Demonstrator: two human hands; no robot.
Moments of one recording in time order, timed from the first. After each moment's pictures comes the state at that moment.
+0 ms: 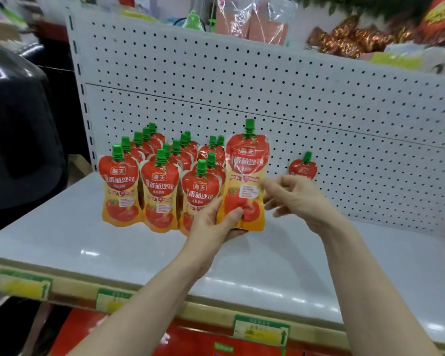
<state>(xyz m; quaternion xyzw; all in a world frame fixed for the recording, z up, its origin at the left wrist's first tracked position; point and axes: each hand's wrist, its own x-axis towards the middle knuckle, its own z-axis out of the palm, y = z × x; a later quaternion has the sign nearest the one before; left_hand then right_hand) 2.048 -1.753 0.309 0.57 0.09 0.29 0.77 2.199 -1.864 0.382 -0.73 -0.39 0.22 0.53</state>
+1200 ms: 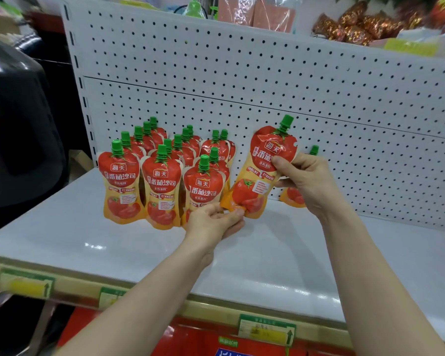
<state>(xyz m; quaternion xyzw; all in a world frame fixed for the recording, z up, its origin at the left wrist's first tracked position) 2.063 -1.739 0.306 0.48 0.23 0.28 0.80 2.218 -1.843 0.387 -0.63 -0.40 0.13 0.65</state>
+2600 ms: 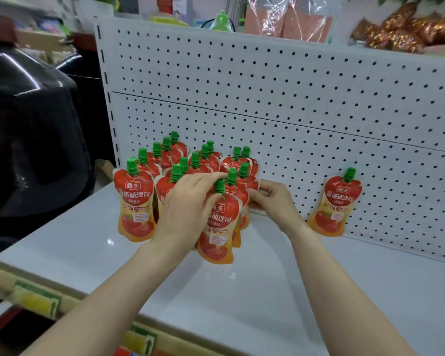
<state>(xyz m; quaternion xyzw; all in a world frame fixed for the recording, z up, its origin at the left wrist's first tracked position) 2.047 -1.666 0.346 0.86 0.23 0.44 0.10 2.263 -1.729 0.316 -0.67 -0.42 0.21 0.58</state>
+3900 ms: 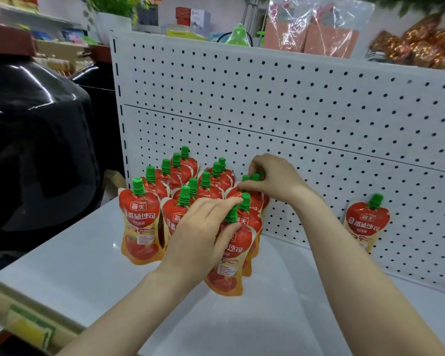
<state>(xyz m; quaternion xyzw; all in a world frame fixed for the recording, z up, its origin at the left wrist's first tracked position) 2.057 -1.654 0.337 0.88 0.19 0.43 0.10 2.281 -1.665 0.406 -0.78 -0.59 -0.04 0.21</state>
